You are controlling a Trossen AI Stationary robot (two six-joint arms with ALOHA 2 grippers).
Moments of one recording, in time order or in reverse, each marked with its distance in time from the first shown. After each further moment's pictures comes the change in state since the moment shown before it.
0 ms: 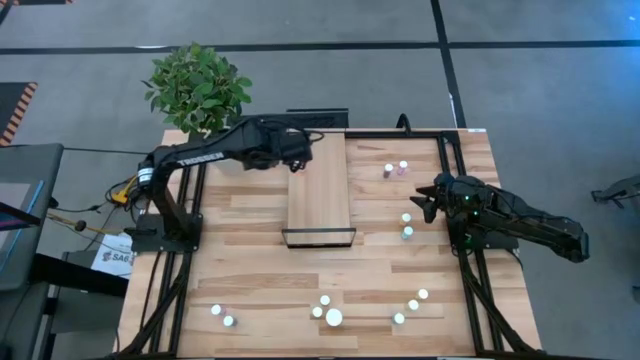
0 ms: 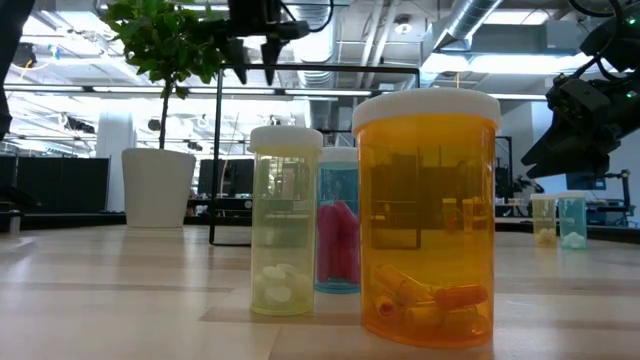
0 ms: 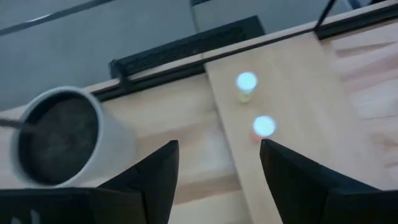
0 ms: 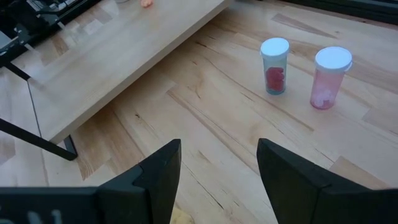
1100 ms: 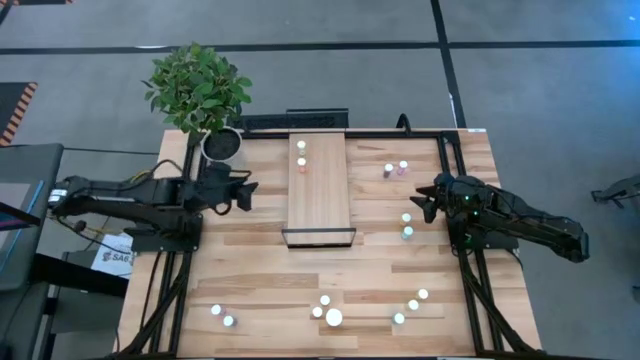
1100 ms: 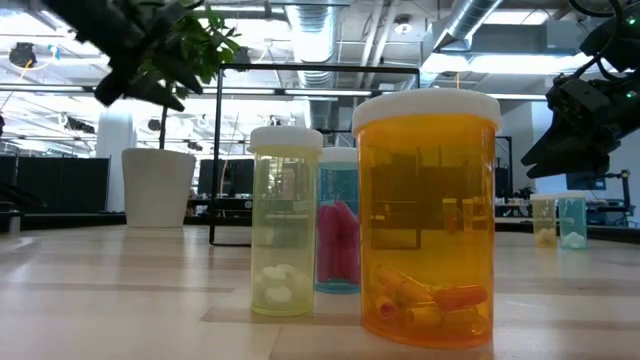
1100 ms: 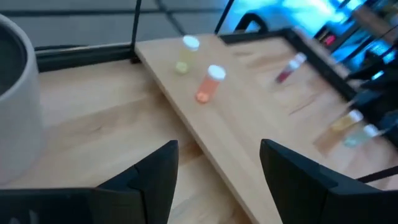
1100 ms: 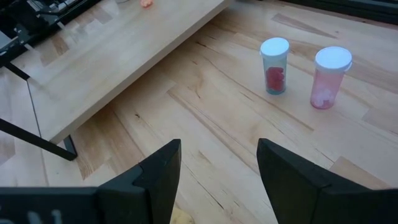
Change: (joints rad) left arm -0.208 -1.032 -1.269 0.968 0.043 0.192; right arm 0.000 0.000 0.000 0.000 0.000 0.000
